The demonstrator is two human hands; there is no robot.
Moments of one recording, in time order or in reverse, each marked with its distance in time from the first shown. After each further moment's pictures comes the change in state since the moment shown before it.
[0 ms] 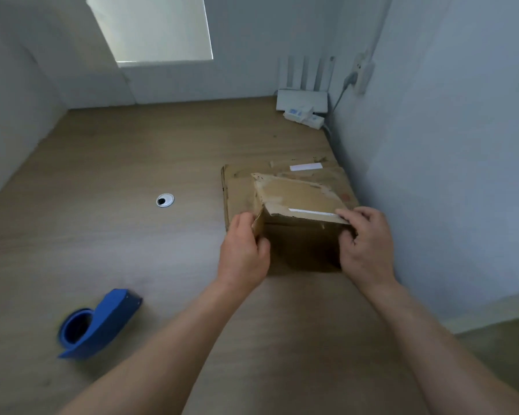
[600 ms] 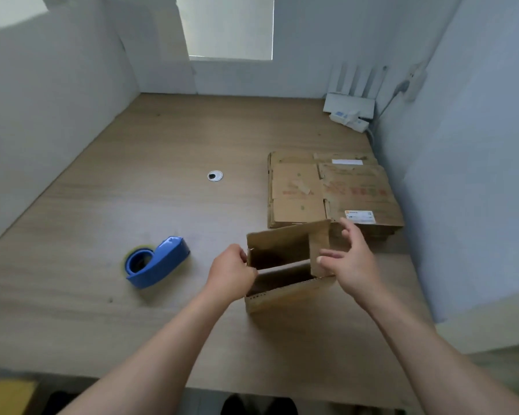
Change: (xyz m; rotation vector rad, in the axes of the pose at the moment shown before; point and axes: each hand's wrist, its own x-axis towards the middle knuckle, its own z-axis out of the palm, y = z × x) left_hand -0.108 -0.056 -0.064 0.096 -0.144 -0.574; right_hand -0.090 -0.063 0.003 0.419 -0.554 0.369
